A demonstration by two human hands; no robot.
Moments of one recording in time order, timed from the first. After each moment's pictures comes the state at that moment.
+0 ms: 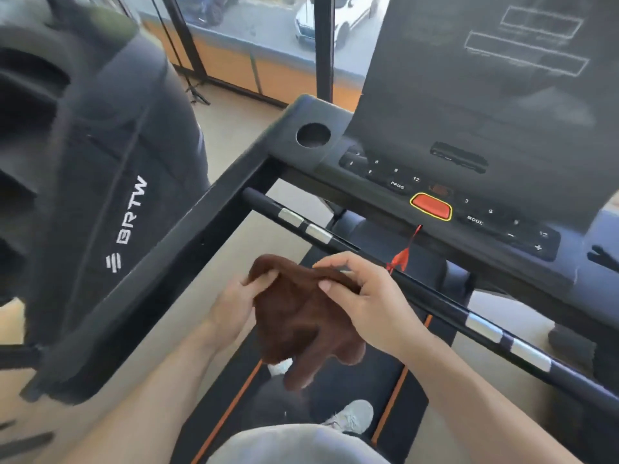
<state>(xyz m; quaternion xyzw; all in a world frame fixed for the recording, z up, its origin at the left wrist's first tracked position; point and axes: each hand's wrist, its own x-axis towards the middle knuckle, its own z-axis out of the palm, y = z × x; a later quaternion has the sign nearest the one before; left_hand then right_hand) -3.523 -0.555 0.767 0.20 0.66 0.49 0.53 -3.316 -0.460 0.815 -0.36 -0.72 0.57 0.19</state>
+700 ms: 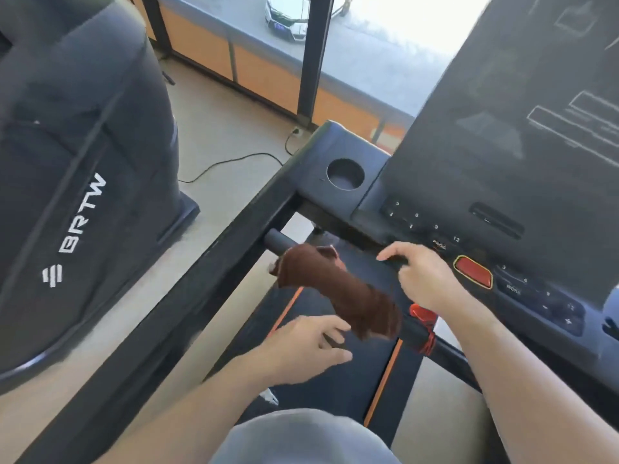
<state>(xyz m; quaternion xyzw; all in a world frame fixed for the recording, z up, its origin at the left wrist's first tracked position) -3.583 -0.489 0.744 0.52 0.63 0.16 0.55 -3.405 -0.310 0.792 -0.55 -0.78 0.30 -0.03</state>
